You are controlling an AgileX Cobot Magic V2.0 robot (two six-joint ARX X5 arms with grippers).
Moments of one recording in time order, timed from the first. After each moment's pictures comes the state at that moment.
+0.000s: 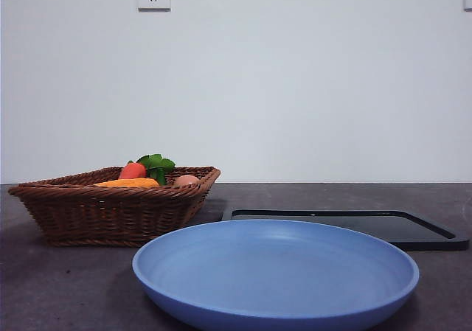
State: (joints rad) left arm -0.01 0.57 0.65 -0.85 0.73 -0.09; right arm 0.10 0.67 0.70 -0.84 -0.60 0.00
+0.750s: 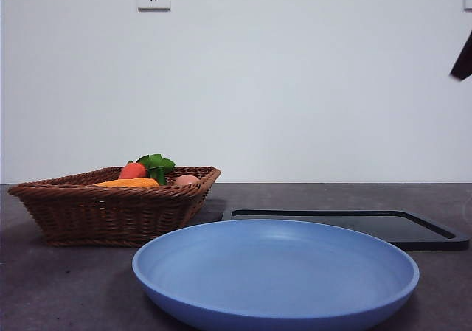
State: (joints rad) left arm -0.02 0.58 0.65 -0.85 0.73 -0.09; right arm 0.17 0.82 0.70 -0.82 -0.60 0.05
